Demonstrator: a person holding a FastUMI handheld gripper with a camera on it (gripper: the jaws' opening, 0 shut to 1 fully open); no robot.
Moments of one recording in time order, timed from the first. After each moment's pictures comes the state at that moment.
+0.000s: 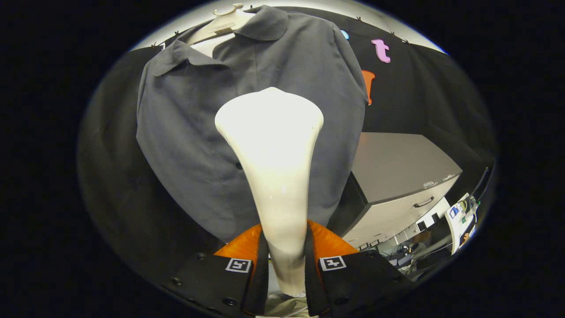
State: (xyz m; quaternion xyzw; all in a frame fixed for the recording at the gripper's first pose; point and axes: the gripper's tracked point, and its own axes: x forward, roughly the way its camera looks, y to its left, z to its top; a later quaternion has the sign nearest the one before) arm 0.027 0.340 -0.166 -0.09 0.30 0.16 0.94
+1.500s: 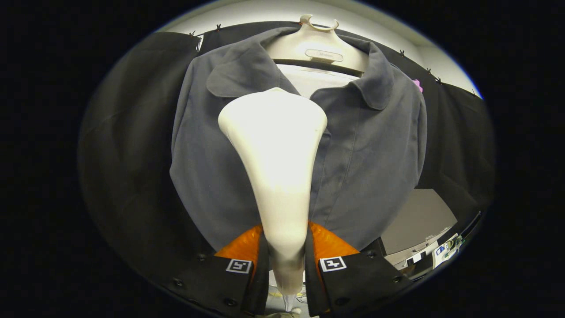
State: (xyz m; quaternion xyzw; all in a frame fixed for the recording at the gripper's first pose) arm 0.053 0.466 -0.126 -0.17 0.22 0.19 0.94
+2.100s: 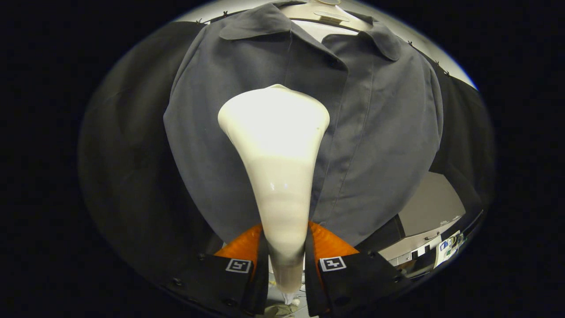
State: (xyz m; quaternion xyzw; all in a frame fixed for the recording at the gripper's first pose) arm 0.035 0.437 -0.218 -0.19 0.29 0.21 0.92
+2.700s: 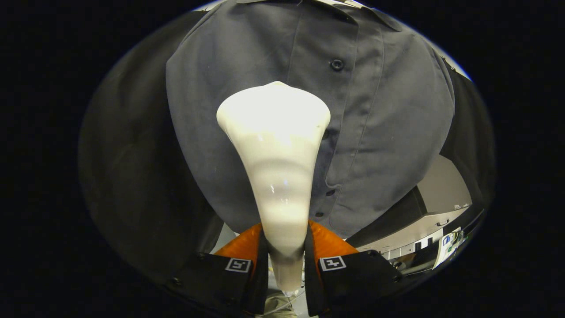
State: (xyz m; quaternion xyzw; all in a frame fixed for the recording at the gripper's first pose) arm 0.020 0.413 -0.300 -0.21 0.34 0.20 0.89
